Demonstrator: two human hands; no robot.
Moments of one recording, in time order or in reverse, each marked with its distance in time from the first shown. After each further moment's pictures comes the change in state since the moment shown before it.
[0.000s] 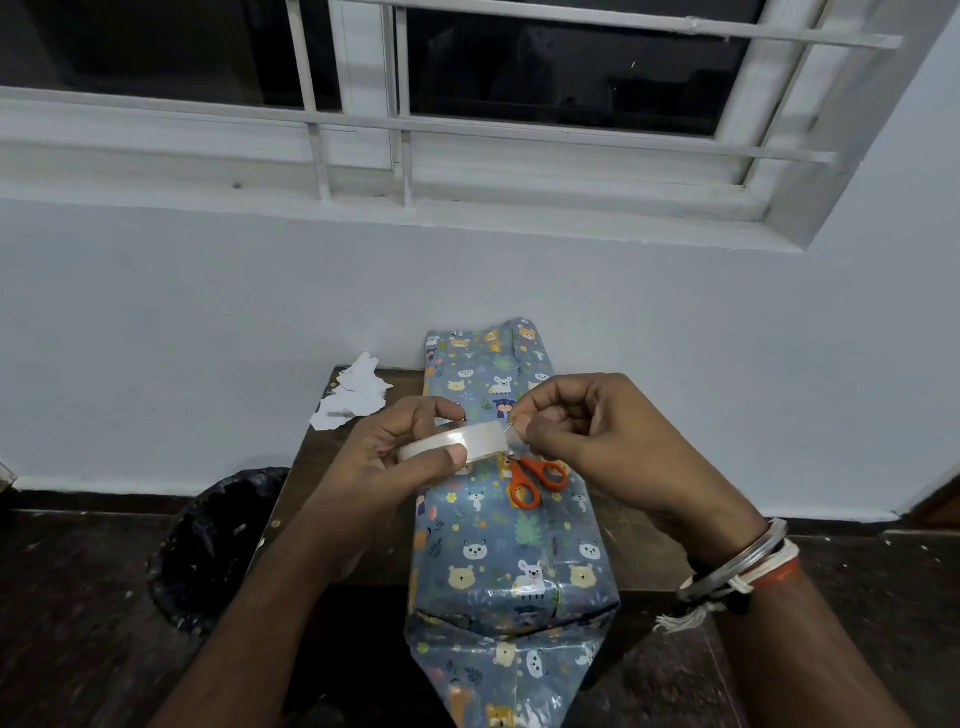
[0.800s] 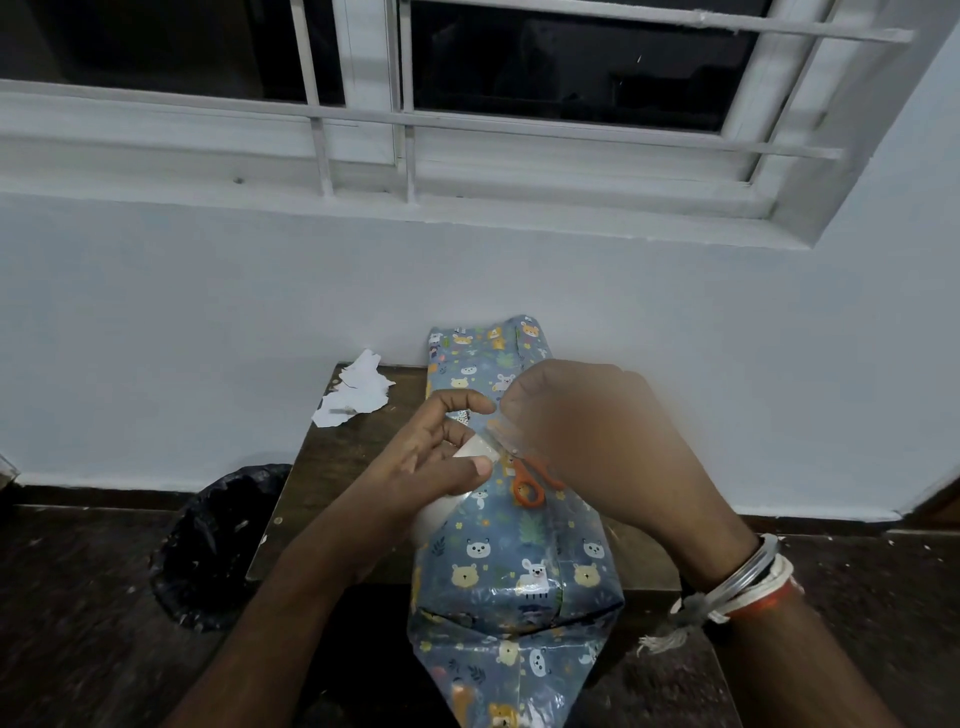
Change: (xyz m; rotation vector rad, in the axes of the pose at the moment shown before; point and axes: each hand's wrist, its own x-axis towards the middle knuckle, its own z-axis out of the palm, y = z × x) left_hand 0.000 0.005 0.011 -0.093 -0.183 -0.124; right_hand -0.004 -0.016 0.011 -0.418 0.150 -0.207
